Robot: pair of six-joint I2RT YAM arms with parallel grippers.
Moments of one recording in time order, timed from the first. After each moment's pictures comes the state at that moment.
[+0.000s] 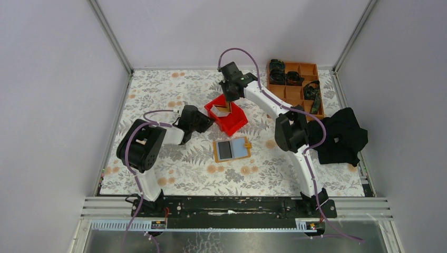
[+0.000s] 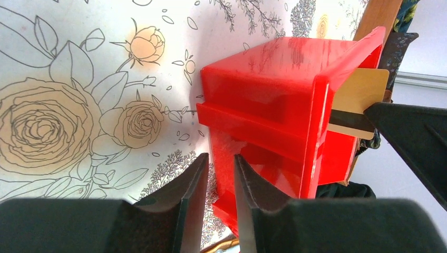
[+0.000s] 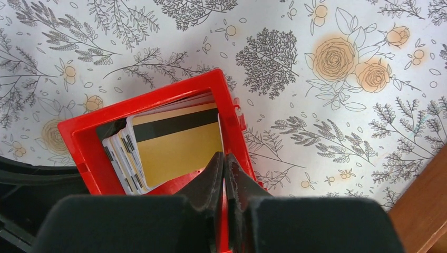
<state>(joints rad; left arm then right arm) -0.36 1.82 0.76 0.44 0.05 -1.22 0.61 2.35 2.18 -0.76 0.07 0.18</state>
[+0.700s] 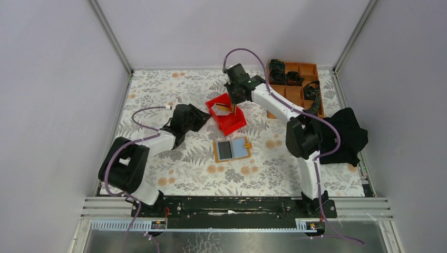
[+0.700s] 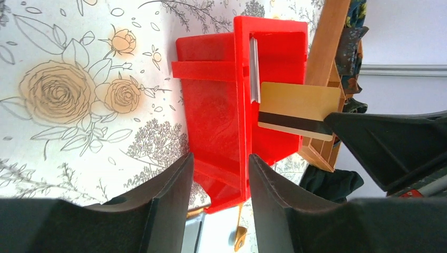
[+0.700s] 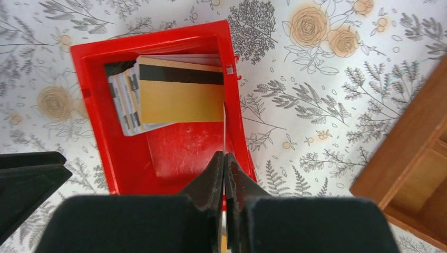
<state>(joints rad) -0.36 1.57 0.70 0.33 0.02 -1.15 0.61 2.16 1.94 -0.70 0.11 0.16</state>
